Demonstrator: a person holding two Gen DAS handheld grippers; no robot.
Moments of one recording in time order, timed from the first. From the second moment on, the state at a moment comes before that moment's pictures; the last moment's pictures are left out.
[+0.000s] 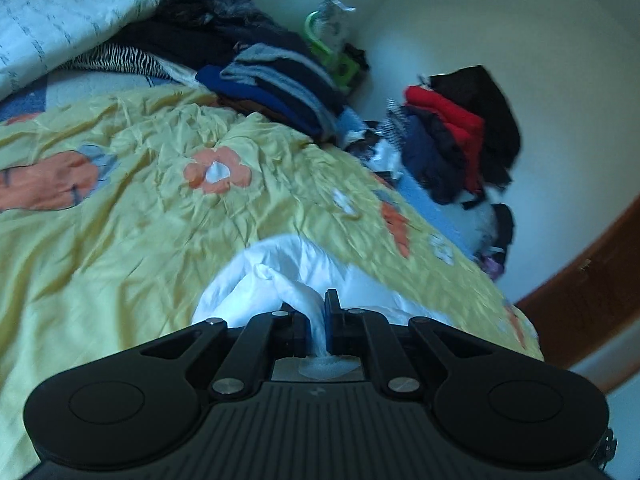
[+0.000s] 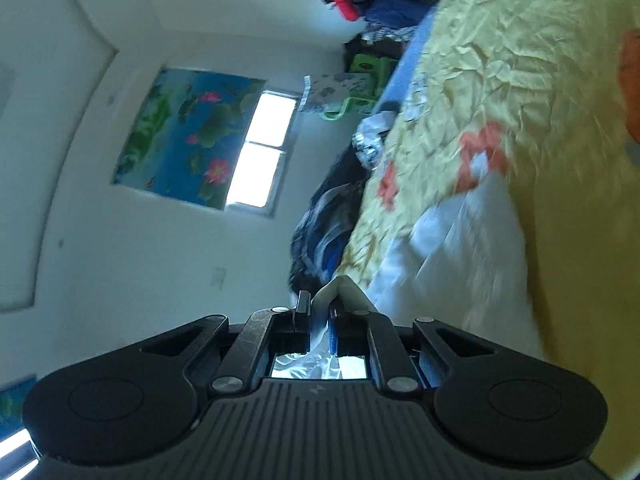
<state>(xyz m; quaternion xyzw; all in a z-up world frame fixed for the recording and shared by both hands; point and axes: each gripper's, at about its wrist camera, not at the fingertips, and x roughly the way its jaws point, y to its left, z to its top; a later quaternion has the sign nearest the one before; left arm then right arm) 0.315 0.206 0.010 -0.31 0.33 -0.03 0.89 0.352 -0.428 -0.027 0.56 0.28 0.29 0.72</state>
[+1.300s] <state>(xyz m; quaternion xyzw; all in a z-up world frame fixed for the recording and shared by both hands) 0.376 0.030 -0.017 0.12 0.19 0.03 0.97 0.465 -0.252 -0.014 0.18 0.35 0.29 0.87</state>
